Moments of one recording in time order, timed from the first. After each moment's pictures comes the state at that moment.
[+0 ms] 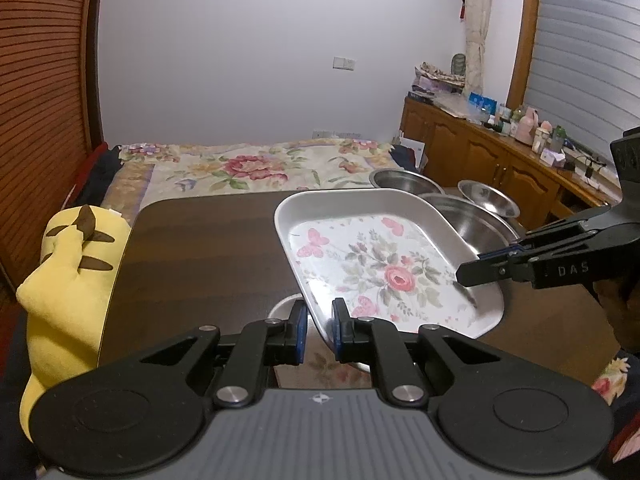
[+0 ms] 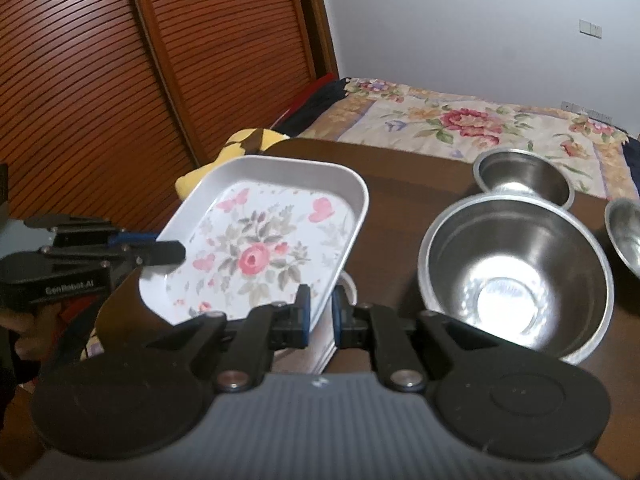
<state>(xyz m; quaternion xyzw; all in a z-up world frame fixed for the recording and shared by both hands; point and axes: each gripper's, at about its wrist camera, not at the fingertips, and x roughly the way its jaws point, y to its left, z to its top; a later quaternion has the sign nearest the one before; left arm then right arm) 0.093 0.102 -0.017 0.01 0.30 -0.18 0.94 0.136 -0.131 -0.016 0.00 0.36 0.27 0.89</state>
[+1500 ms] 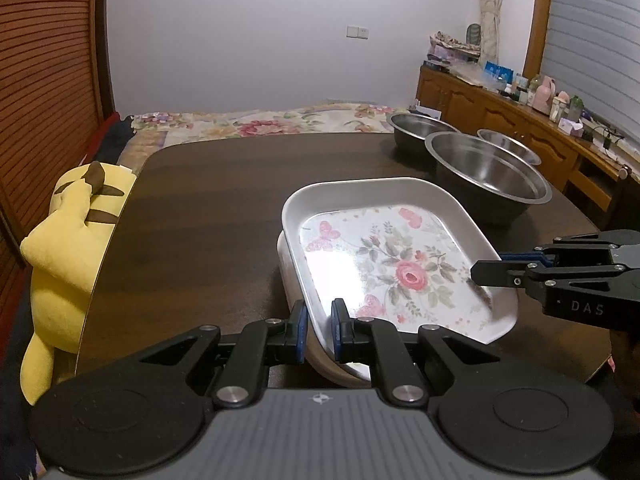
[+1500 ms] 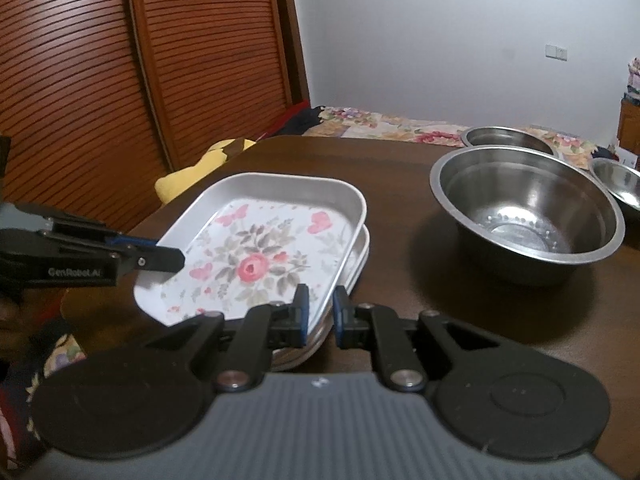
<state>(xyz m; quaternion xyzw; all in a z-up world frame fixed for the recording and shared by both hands) 0.081 0.099 -0.070 0.02 0.34 -0.15 0.93 0.087 -0.114 -0.071 0.00 0.29 0.22 0.93</state>
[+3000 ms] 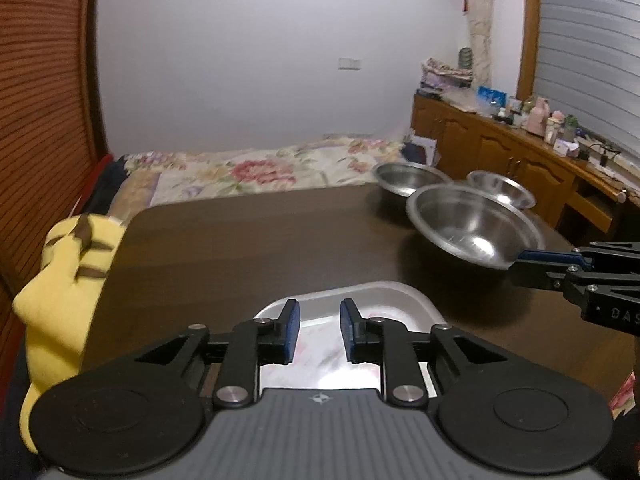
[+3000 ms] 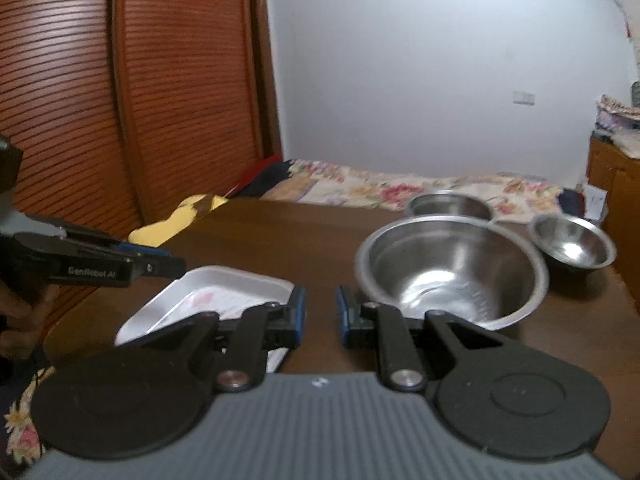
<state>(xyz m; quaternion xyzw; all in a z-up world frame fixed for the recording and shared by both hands) 0.105 0.059 -0.032 0.03 0.29 -0.16 0.94 0.079 -0.155 -0.033 0.01 0.22 0.17 0.96</state>
